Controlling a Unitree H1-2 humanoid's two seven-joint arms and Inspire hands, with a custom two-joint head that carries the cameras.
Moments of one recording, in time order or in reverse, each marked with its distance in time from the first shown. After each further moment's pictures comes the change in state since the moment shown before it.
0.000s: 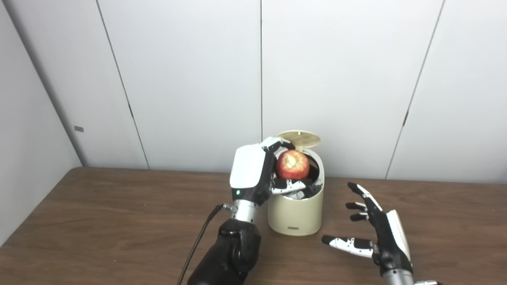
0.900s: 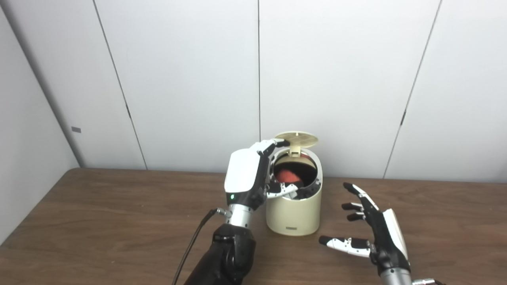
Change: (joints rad) left arm 0.064 0.017 0.004 -0.105 -0.018 0.000 -0.049; right arm 0.000 0.000 0.004 -0.014 -0.006 0.010 0.021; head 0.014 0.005
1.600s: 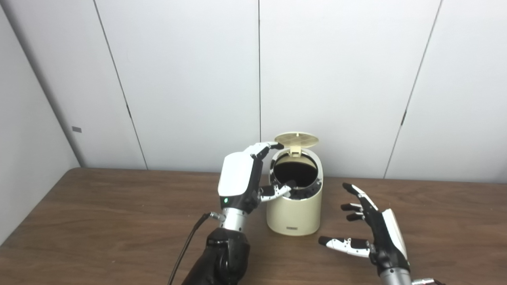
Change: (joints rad) left arm 0.023 0.008 0.015 -0.036 -0.006 0.002 -0.021; right arm 0.000 0.000 0.002 0.001 0.000 -0.001 0.005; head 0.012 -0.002
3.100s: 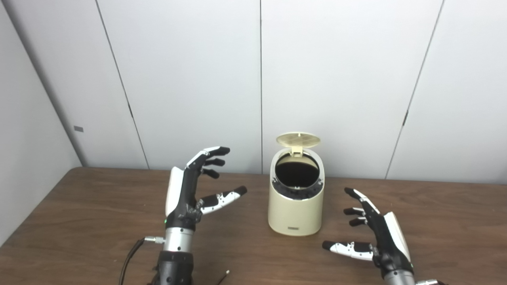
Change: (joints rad) left arm 0.249 0.070 0.255 -0.311 -0.452 -0.122 -0.242; right arm -0.003 -0.038 0.001 0.042 0.025 -0.009 0.006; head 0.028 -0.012
